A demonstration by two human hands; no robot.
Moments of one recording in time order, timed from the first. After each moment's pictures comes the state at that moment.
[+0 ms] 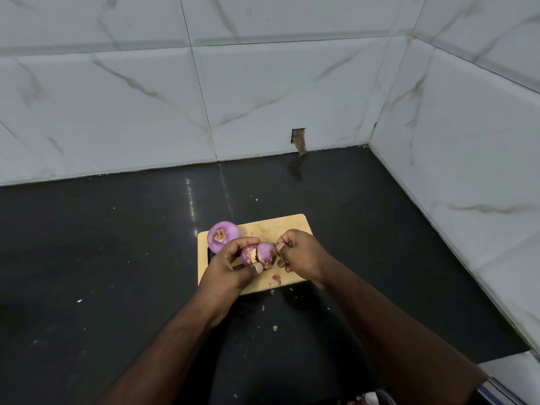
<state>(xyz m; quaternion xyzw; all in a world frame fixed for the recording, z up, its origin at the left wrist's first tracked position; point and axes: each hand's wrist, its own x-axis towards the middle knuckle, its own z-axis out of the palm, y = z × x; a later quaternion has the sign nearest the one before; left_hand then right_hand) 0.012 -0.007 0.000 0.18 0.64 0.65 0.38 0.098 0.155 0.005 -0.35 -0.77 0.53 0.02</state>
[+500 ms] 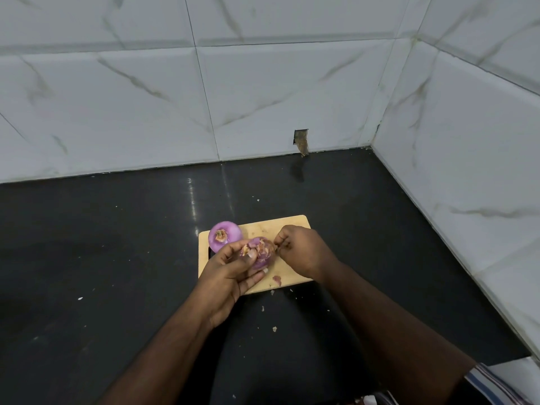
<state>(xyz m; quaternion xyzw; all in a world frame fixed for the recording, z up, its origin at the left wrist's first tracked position) 0.013 -0.005 0.007 0.03 0.51 0.73 0.46 0.092 0.165 0.008 -0.28 -0.89 0.35 0.02</state>
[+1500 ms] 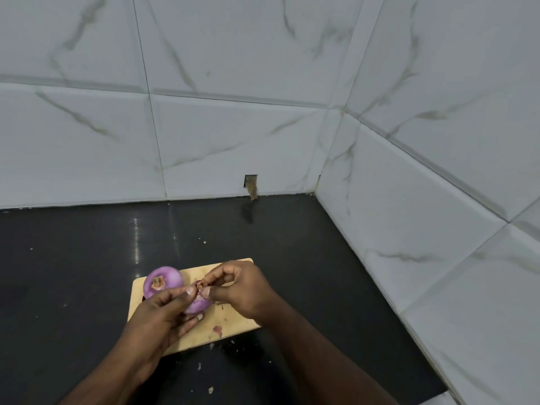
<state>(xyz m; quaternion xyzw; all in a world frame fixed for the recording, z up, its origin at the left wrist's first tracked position) 0.007 0.006 0.013 0.05 0.57 0.69 0.44 0.094 0.160 0.026 -0.20 -0.75 0.62 0.11</state>
